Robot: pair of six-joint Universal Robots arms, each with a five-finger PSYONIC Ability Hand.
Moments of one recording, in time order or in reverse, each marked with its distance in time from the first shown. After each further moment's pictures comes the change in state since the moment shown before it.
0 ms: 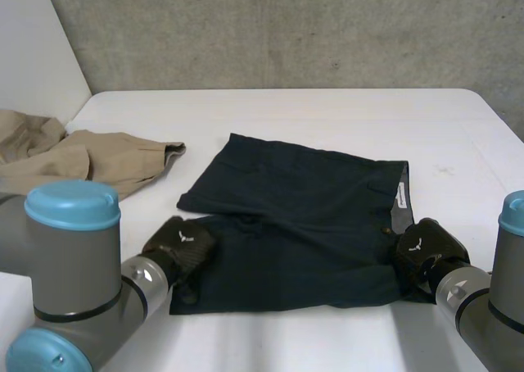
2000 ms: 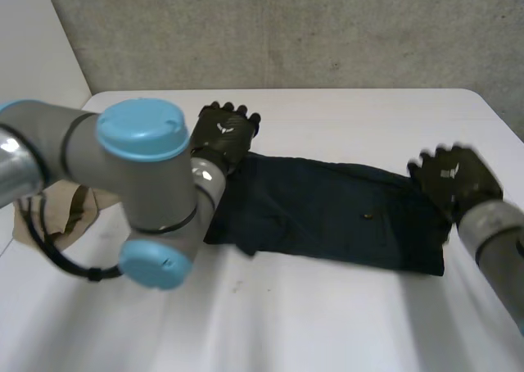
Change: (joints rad) left arm -0.146 -0.228 0.577 0.086 -0.199 -0.077; right arm -0.072 -0.067 -0.137 -0.045 -0.006 0.319; left_hand -0.327 -0.313 -0.306 -0.318 -0.301; right_hand -0.801 -0.950 -0.989 -0.959 -0.902
